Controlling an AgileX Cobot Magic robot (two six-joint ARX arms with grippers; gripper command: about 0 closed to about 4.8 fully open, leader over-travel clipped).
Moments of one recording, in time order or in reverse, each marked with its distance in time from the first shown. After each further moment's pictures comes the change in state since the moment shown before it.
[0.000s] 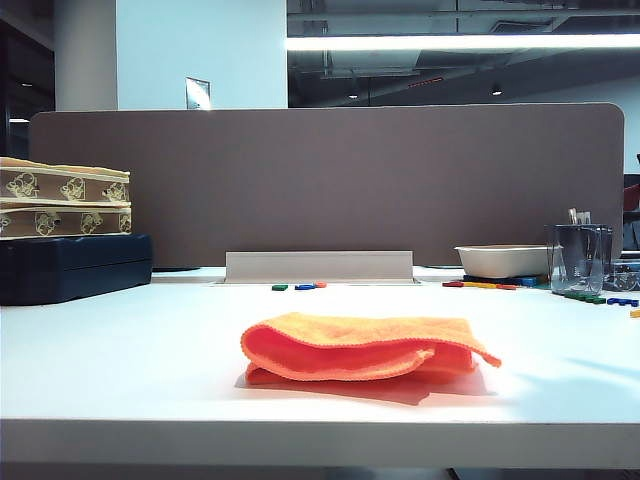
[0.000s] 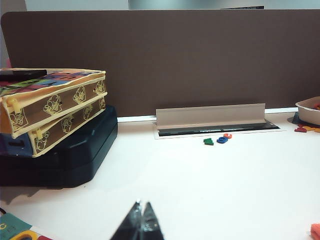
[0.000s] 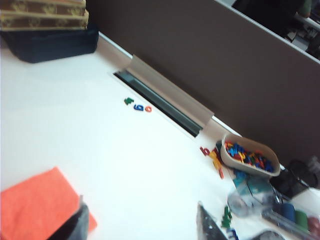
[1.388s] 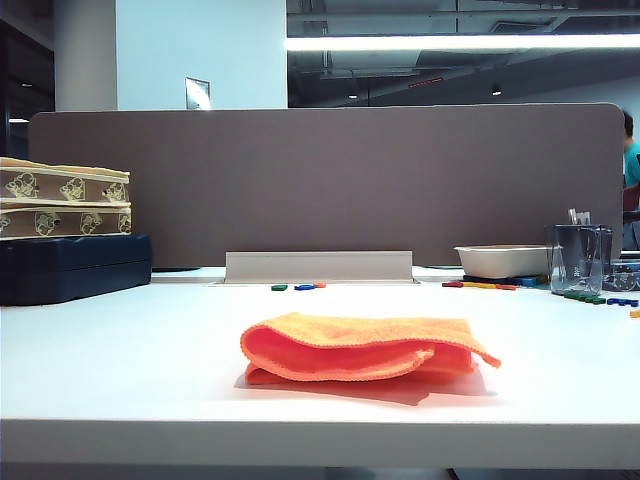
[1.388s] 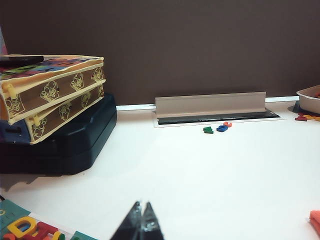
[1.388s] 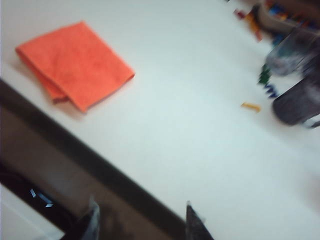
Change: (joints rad) left arm 0.000 0.000 0.000 -0.044 0.000 0.000; right arm 0.000 -0.341 -0.222 -0.496 0.064 0.097
